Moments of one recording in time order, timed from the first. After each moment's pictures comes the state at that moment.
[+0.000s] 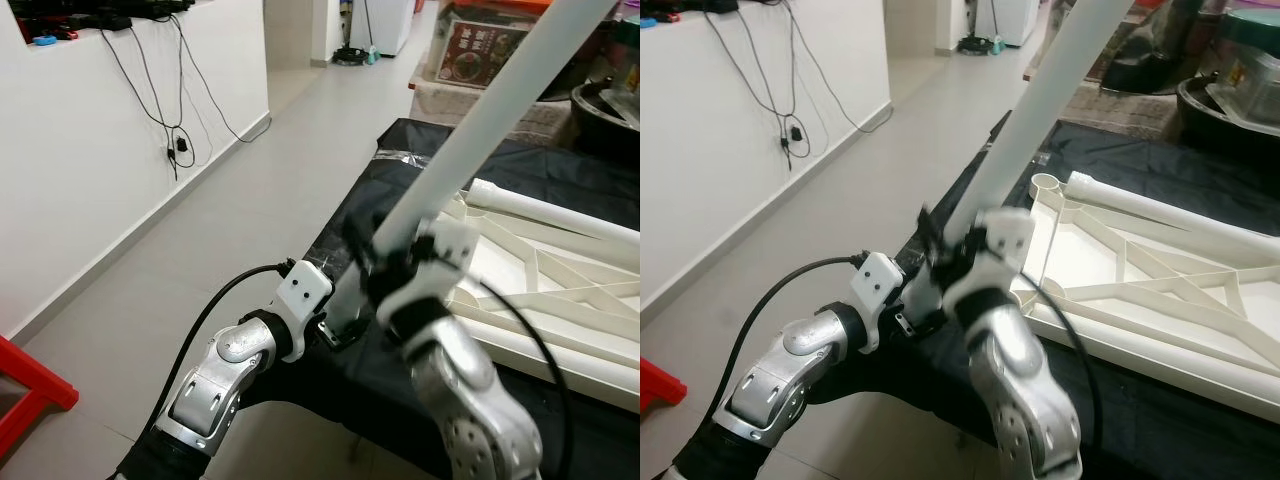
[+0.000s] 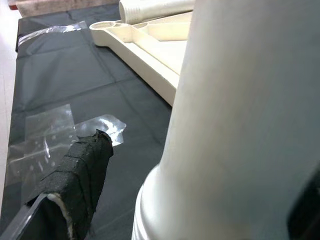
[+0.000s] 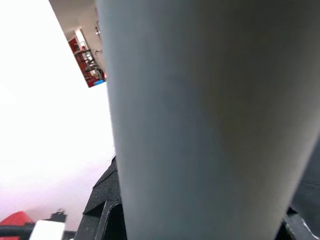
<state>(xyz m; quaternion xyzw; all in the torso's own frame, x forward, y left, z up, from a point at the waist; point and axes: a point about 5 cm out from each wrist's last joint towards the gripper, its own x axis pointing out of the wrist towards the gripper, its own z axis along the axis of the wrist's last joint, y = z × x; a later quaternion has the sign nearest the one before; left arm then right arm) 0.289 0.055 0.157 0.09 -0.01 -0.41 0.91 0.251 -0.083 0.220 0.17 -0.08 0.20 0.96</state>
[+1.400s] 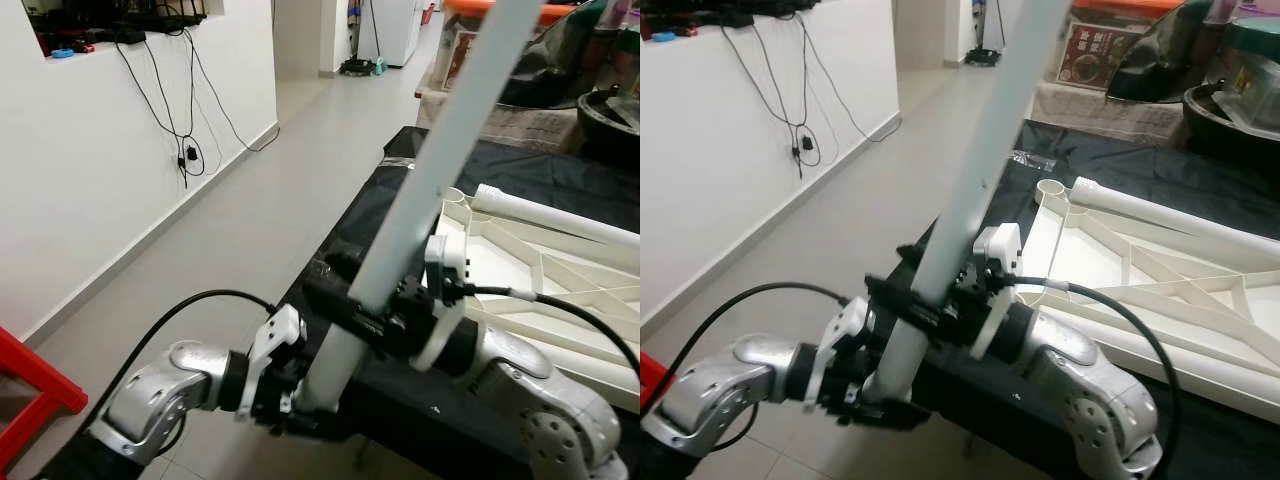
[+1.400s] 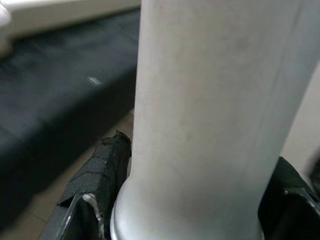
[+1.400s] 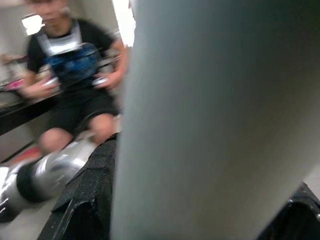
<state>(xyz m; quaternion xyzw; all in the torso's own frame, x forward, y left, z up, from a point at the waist) 0.229 0.104 0.142 -0.02 0.20 -0.71 0.68 0.228 -0.109 0.224 0.12 -0.02 0.56 0.82</state>
